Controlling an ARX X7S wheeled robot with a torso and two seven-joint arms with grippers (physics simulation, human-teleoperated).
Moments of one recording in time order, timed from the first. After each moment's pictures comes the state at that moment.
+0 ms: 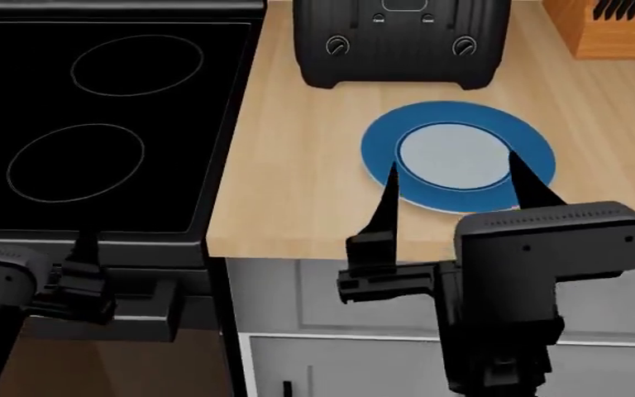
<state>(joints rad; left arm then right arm) -0.37 -0.27 0.12 0.35 -0.15 -0.51 -0.10 0.44 0.27 -0.14 -0.49 0.23 0.61 0.16</state>
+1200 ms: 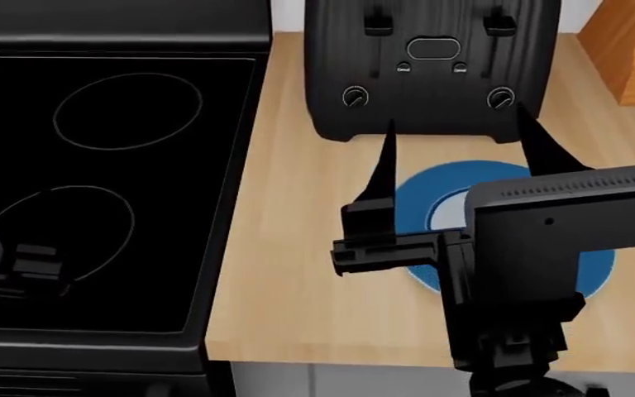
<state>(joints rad) -0.38 -0.32 0.07 0.44 -0.19 -0.58 -0.13 0.51 0.29 -0.13 -0.58 0.28 0.67 0.17</state>
